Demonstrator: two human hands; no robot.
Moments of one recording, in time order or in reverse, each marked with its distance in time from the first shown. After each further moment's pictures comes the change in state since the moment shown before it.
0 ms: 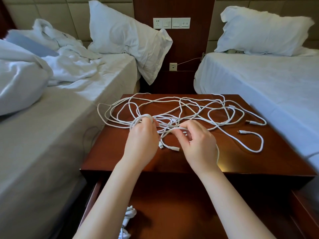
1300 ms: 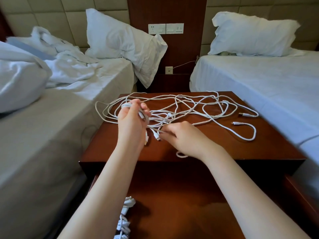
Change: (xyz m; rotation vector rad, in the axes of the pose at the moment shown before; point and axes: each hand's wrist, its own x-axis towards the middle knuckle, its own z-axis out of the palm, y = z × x) left_hand 0.013 0.014 -0.005 -1.473 0.155 -0.332; right_hand 0.018 -0.017 -0.021 0.013 -0.820 0.099
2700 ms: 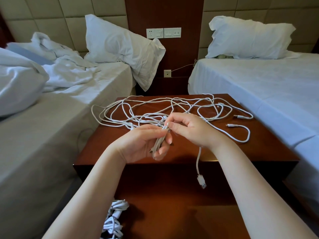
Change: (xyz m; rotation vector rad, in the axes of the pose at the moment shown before) left_hand -0.019 0.008 -0.009 0.449 -0.914 -0.632; right_hand -0.006 0.022 -0.030 0.413 0.023 -0.105
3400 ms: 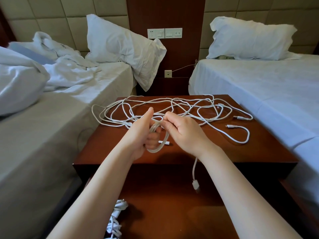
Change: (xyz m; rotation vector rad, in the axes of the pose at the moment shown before) left_hand 0.018 0.005 0.012 0.049 0.645 -0.039; right_hand 0.003 -0.001 0.023 -0.320 0.234 -0.142
